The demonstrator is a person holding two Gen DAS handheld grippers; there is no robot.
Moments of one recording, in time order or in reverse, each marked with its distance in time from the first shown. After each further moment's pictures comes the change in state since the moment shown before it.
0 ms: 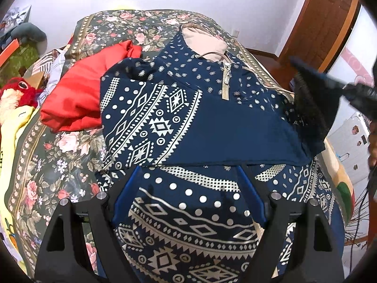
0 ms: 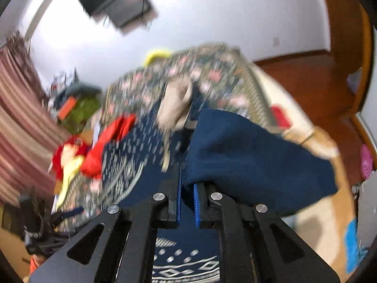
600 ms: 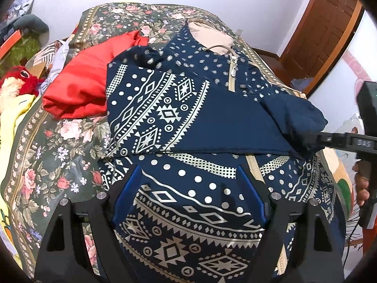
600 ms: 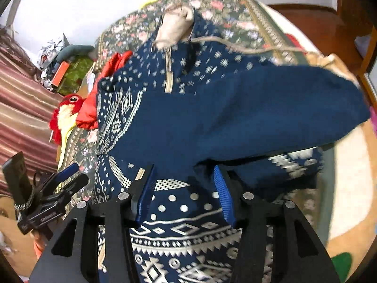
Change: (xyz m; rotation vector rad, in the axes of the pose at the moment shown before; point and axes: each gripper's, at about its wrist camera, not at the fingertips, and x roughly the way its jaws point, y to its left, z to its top) left arm 0.004 0.012 -0.014 -0.029 0.020 -0.016; right arm 0.029 0.002 -0.050 0.066 0.270 0.011
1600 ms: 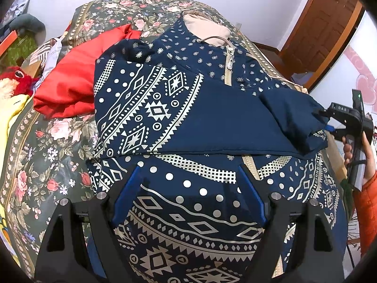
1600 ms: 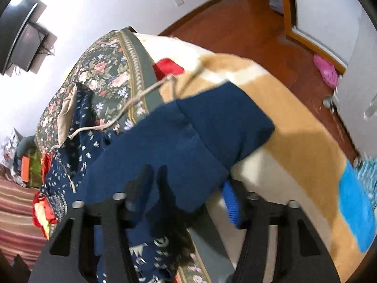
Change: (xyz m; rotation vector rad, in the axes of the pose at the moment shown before) left arm 0.019 -0.011 0.005 0.013 0.035 0.003; right arm -0.001 -0.156 0.037 0.432 -0.214 -0.184
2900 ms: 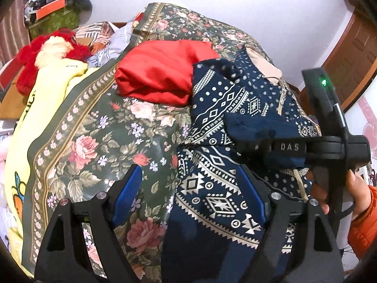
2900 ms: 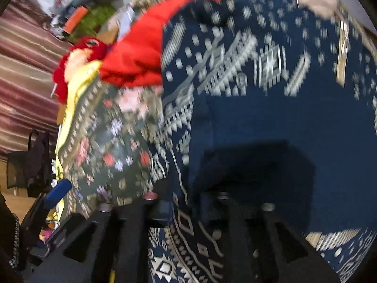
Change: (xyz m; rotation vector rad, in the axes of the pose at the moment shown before) left arm -0.072 0.136 -0.053 -0.245 -0.126 0.035; right arm 0.078 0.298 -0.208 -0.643 0.478 0.175
